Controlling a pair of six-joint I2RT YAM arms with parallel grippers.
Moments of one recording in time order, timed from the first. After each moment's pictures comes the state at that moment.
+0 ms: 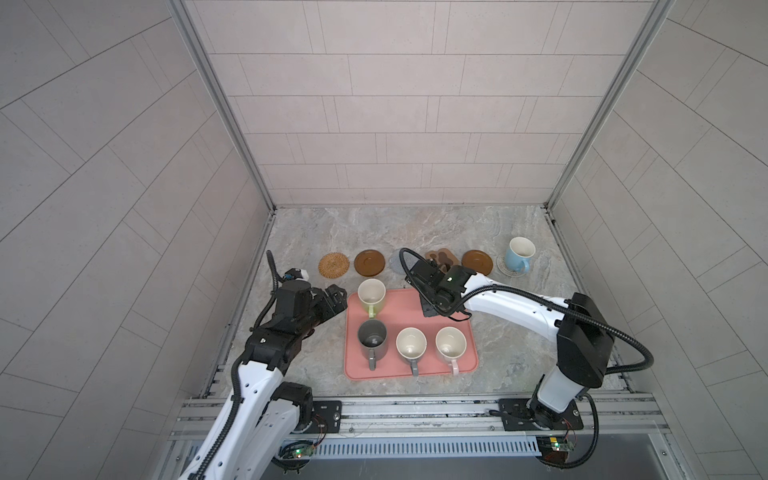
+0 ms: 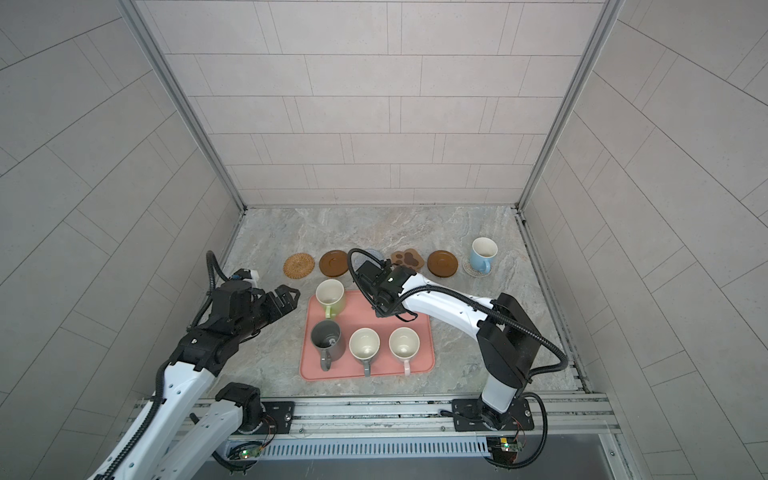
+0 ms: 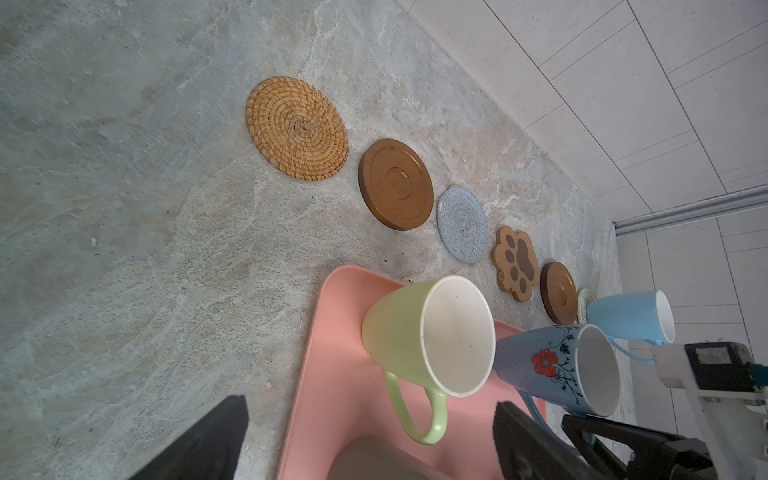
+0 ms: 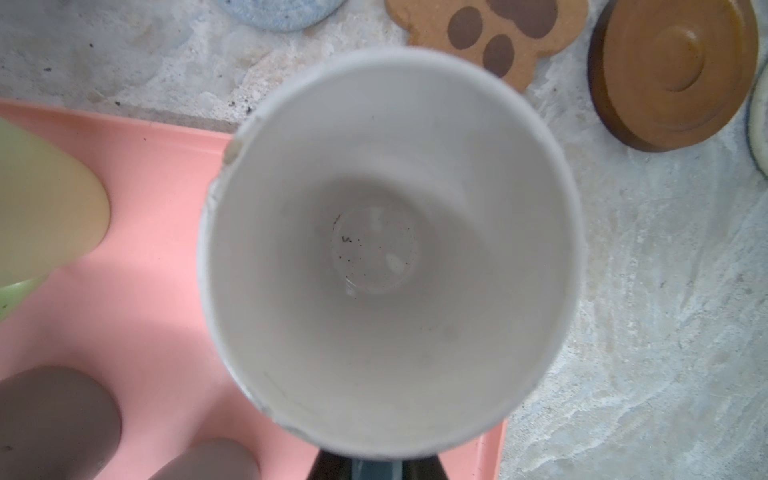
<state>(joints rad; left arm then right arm) -0.21 0.68 0.63 -0.63 0.07 -0.71 0.83 1.67 1.30 -0.94 0.30 0.68</state>
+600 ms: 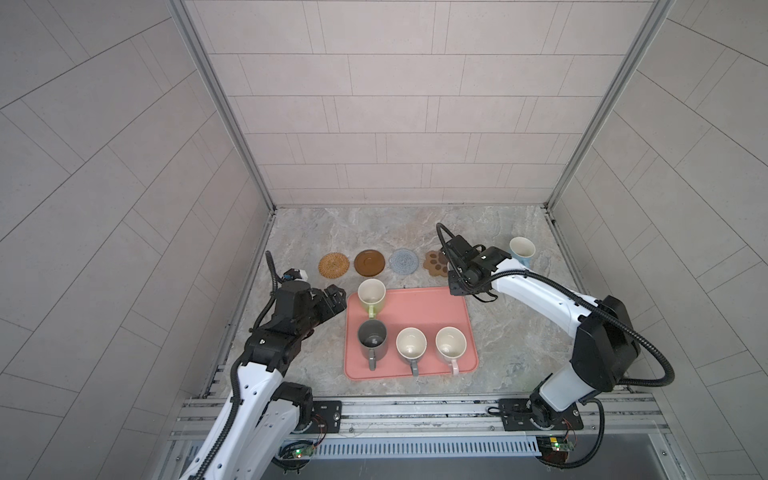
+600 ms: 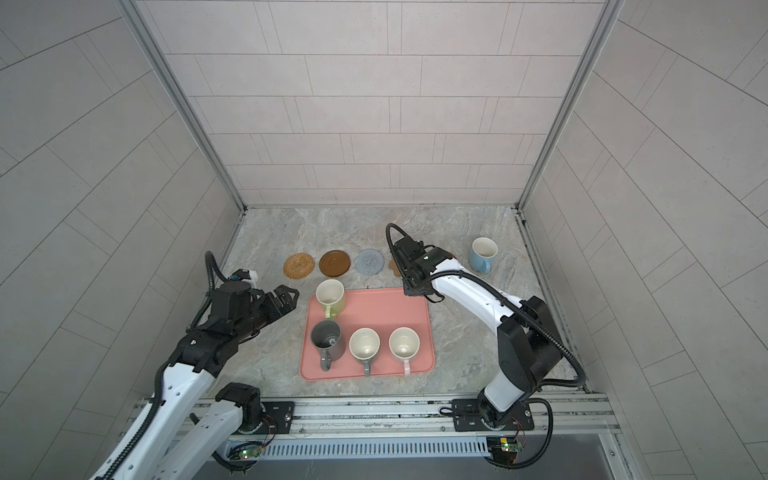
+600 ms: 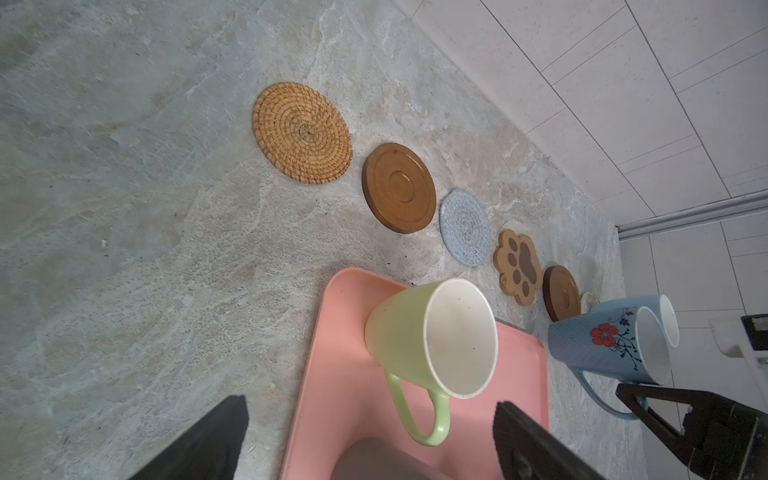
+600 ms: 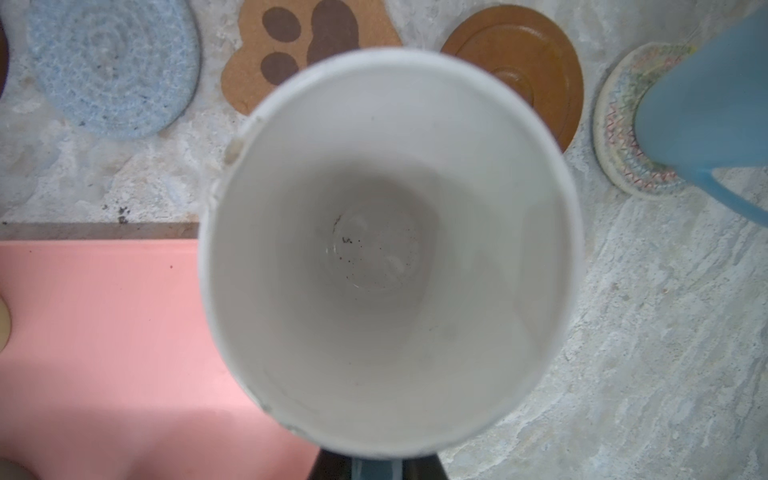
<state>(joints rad) -0.21 0.67 0.63 -0.63 0.05 -0.71 0.55 1.59 1.27 -0.92 0.25 0.52</state>
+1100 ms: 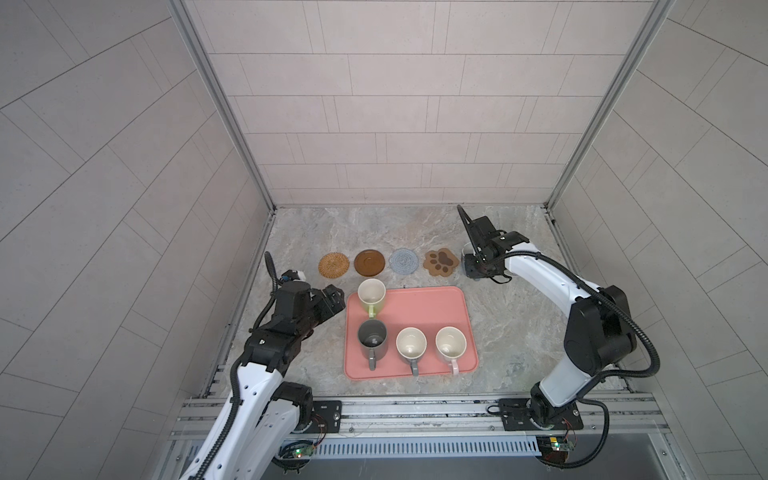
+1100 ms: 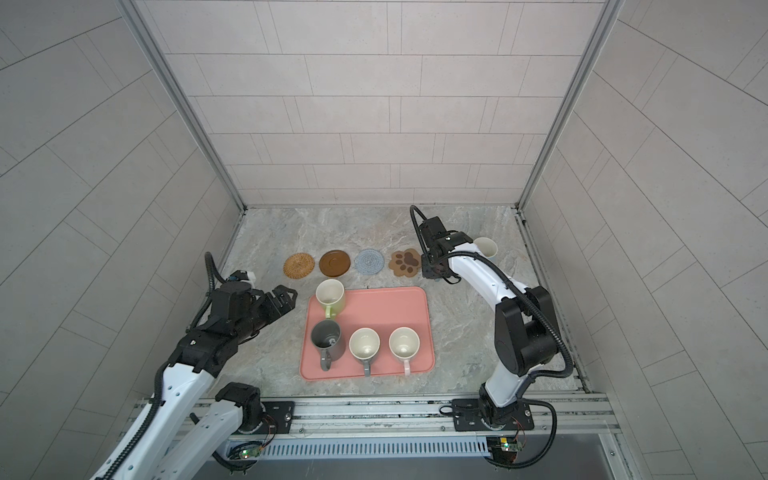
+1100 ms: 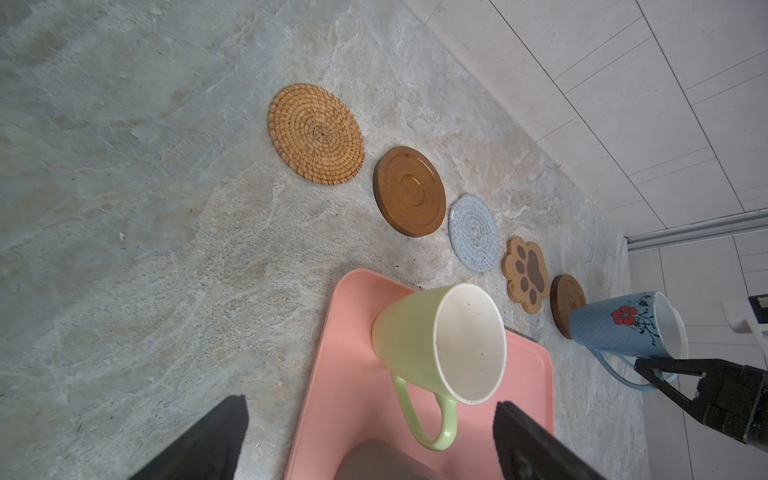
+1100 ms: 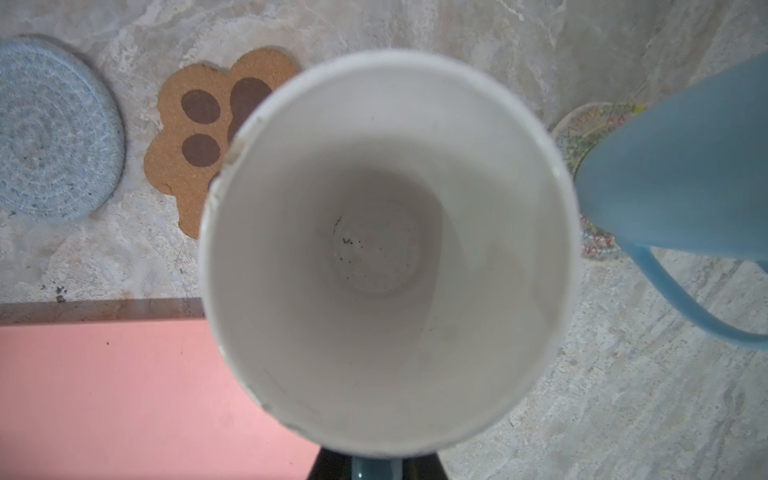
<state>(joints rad) -0.21 0.67 0.63 -0.65 0.03 -0.73 0.32 1.68 1.35 -0.87 0.15 0.32</state>
